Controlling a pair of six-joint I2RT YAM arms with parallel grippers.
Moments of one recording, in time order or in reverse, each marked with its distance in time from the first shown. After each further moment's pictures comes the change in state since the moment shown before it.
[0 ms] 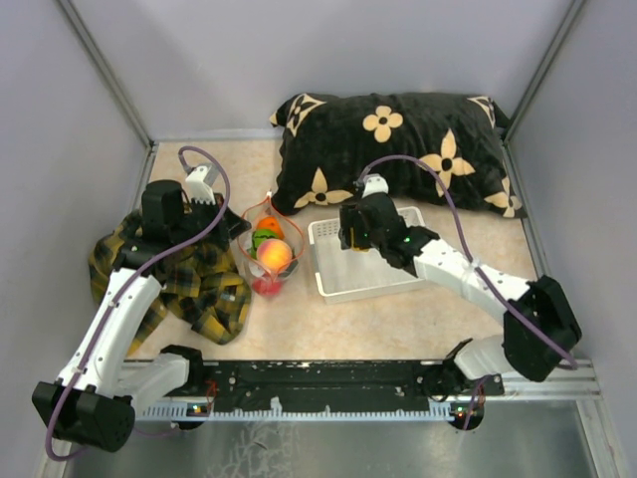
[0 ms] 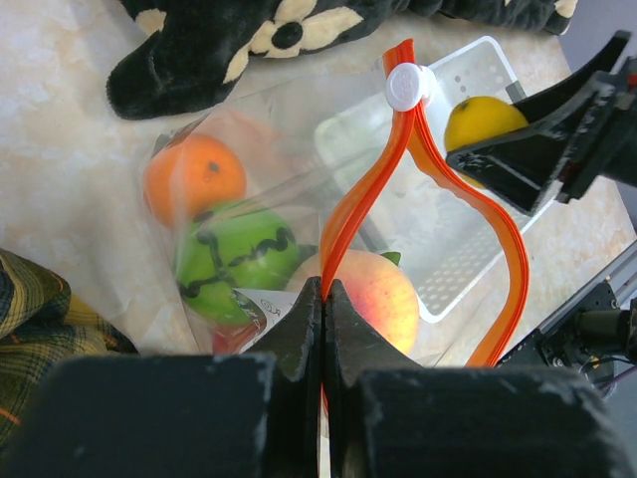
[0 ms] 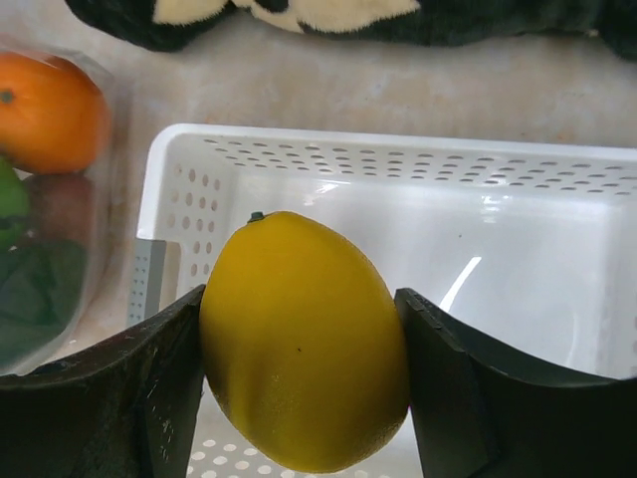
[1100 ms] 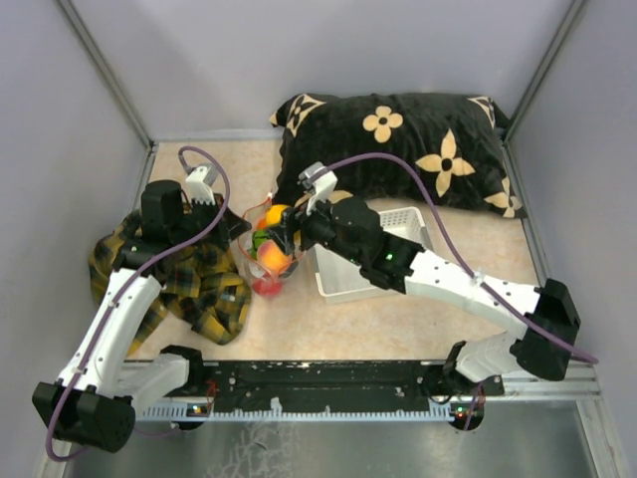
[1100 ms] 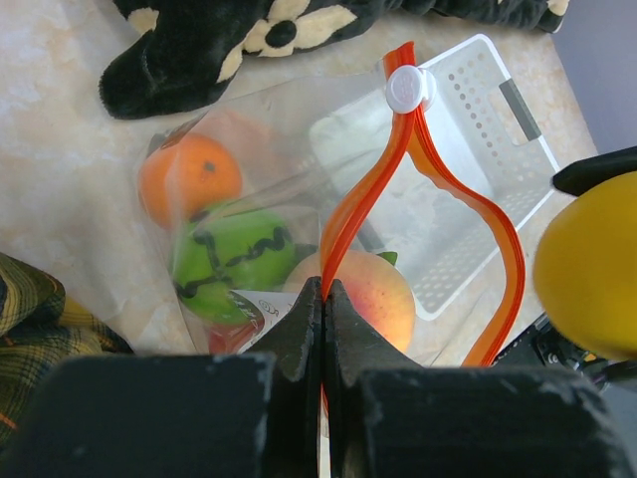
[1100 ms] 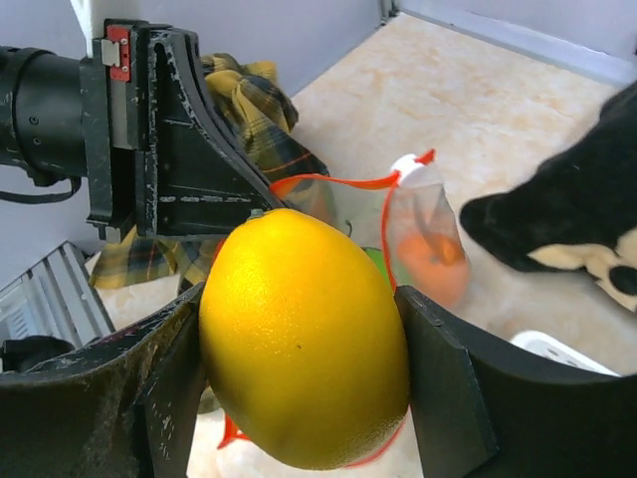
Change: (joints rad) left arm 0.005 0.000 0.000 0.000 0.018 0.000; right arm 0.327 -0.064 0.182 0.294 -0.118 -0.121
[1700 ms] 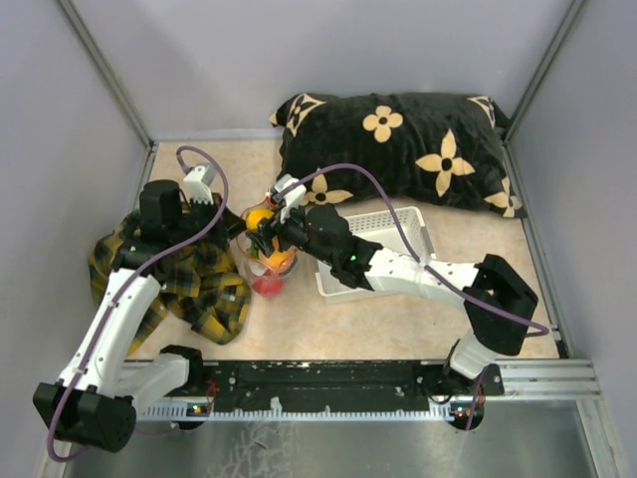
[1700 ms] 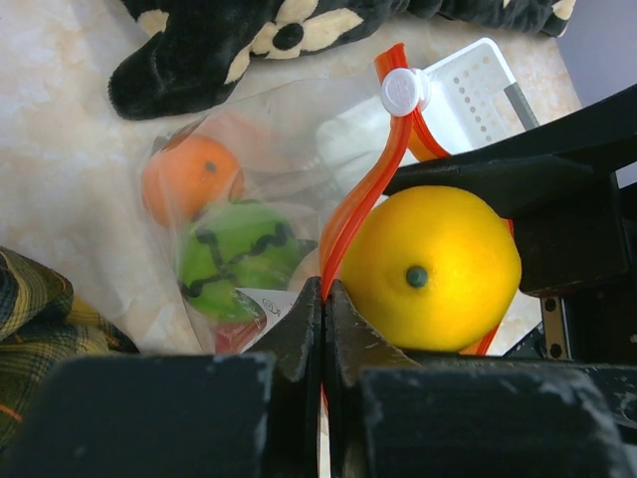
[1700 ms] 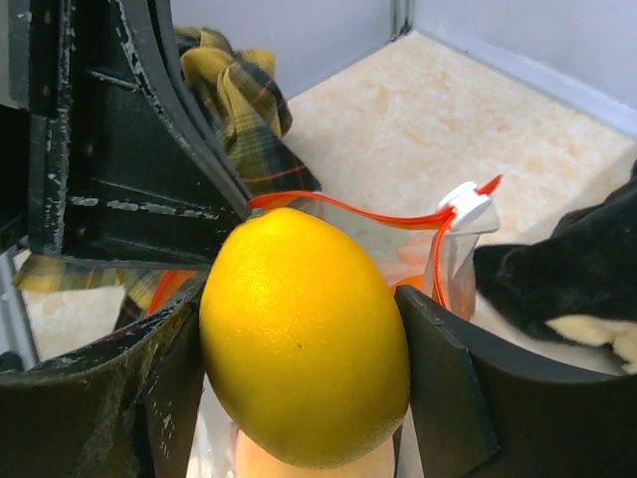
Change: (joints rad) left arm 0.003 0.000 -0.002 0.000 0.002 0.000; right arm 0.007 0.256 -0.010 0.305 -0.064 -0.132
